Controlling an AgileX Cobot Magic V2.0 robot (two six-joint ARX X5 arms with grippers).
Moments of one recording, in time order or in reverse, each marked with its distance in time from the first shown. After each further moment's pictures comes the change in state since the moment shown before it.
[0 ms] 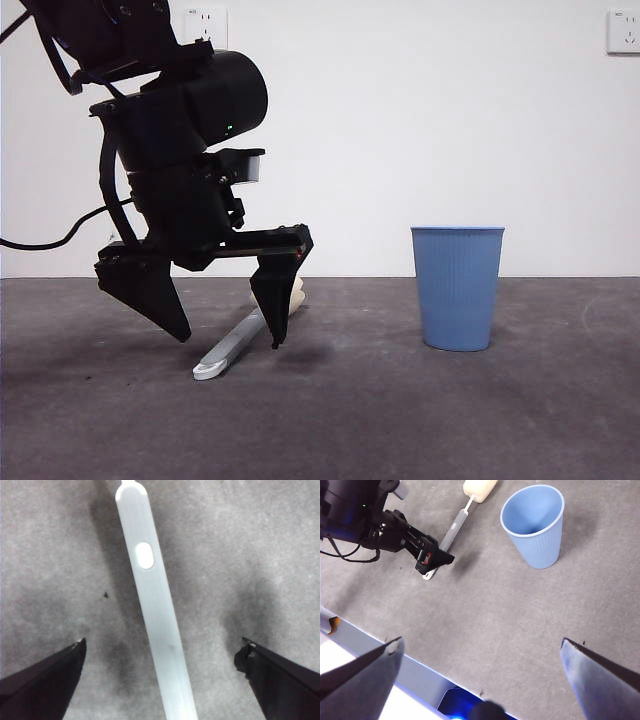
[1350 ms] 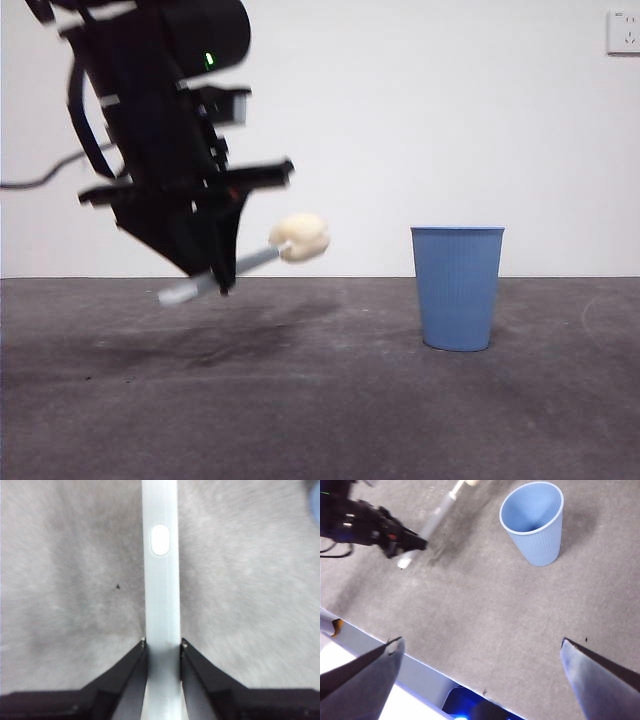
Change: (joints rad) left arm -0.006 -0.176 0.011 -0.150 0.002 0.041; right arm 0.000 0.016 0.000 -0.001 0.000 0.032
